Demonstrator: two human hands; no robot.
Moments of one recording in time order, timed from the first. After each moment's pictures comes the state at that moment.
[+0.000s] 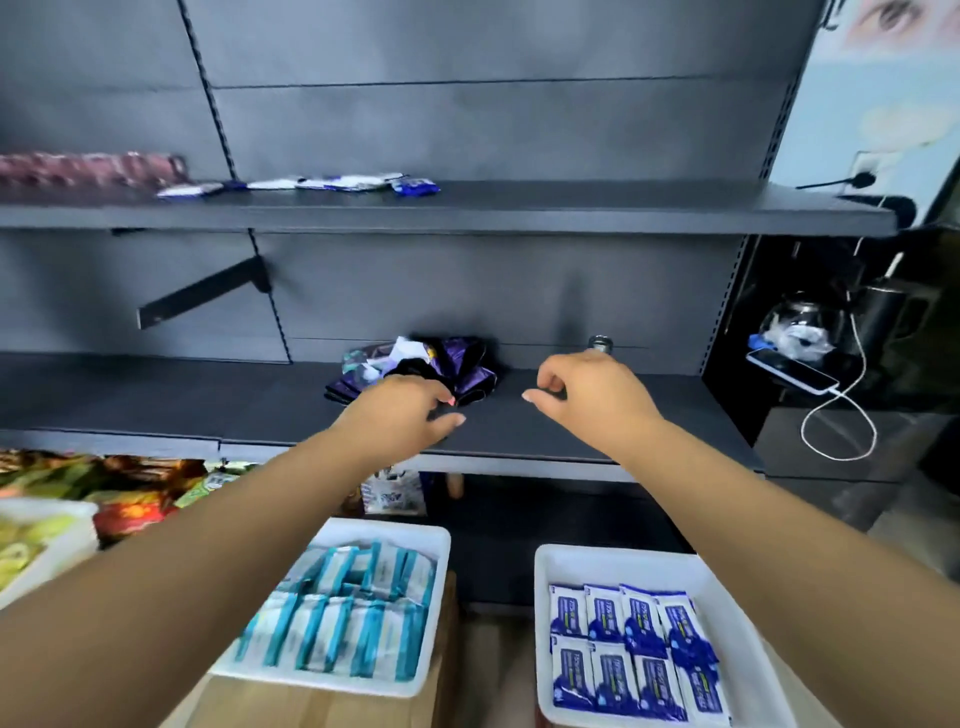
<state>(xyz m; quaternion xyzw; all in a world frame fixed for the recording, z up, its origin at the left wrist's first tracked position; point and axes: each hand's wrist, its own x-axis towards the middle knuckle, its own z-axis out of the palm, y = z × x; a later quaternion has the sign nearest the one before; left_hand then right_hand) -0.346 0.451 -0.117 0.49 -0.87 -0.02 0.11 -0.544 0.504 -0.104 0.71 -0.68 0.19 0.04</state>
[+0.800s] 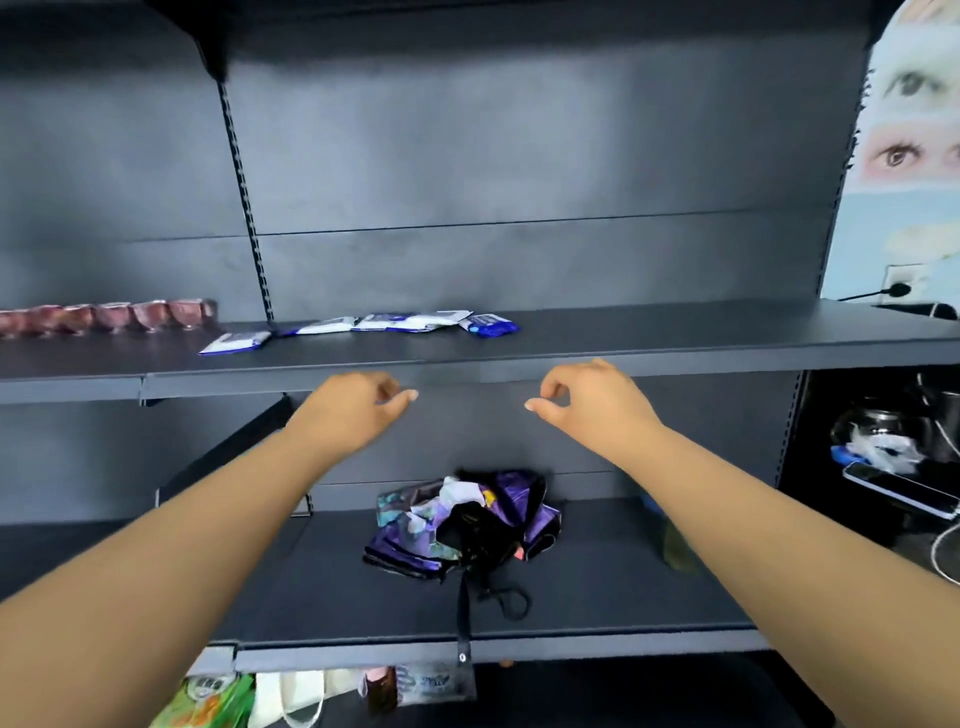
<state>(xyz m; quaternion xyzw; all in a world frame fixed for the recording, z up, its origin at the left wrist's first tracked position) -0.191 0.222 -0.008 0.54 -0.81 -0.02 0.24 -0.417 0.302 -0.015 0.66 -0.70 0.26 0.08</state>
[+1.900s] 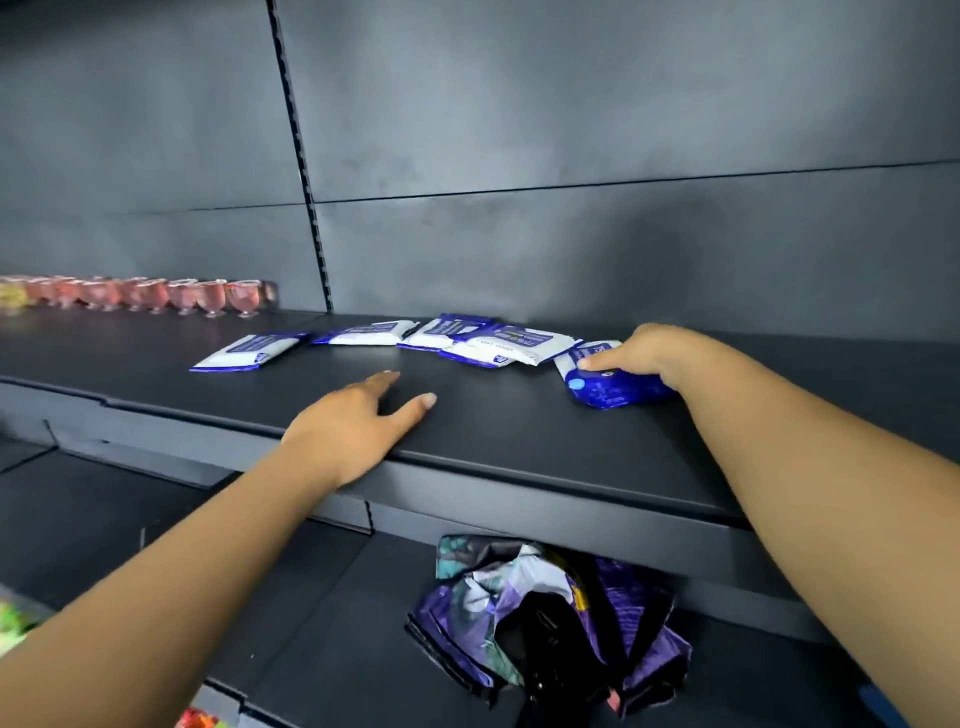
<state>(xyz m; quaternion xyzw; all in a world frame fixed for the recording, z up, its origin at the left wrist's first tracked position) -0.227 0.026 -0.010 0.70 -0.69 -0.06 0.20 -0.489 -0.055 0.020 0.59 -0.75 0.21 -0.21</state>
